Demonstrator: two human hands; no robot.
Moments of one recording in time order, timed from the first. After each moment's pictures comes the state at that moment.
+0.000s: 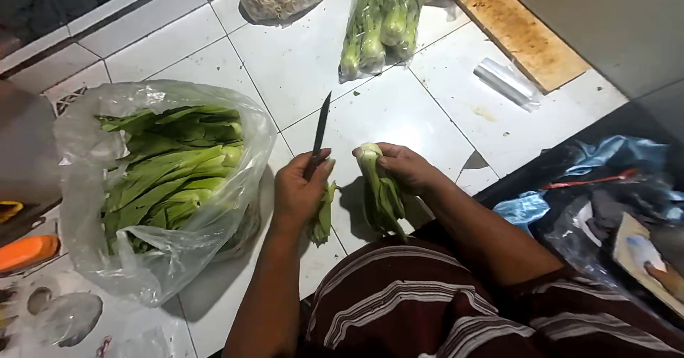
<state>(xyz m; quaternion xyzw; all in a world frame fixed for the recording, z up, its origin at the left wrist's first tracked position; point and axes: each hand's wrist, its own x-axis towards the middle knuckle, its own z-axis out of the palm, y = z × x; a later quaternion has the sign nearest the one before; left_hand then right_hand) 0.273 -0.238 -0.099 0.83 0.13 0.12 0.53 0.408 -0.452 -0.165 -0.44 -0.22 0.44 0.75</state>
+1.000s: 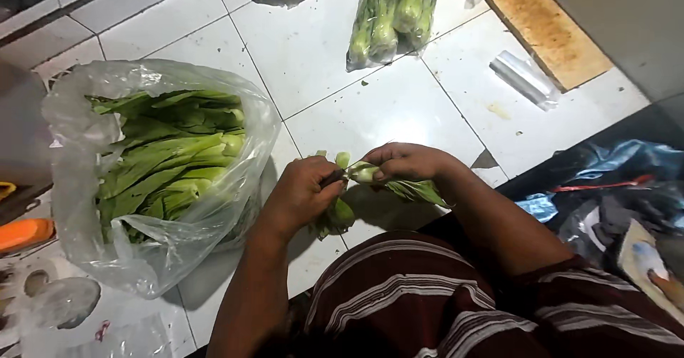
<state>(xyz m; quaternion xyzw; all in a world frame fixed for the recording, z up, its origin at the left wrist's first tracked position) 0.276 -0.217 -0.087 0.93 -0.07 0.02 0.36 0.441 -0.439 -0.135 -0.50 -0.42 0.55 0.52</state>
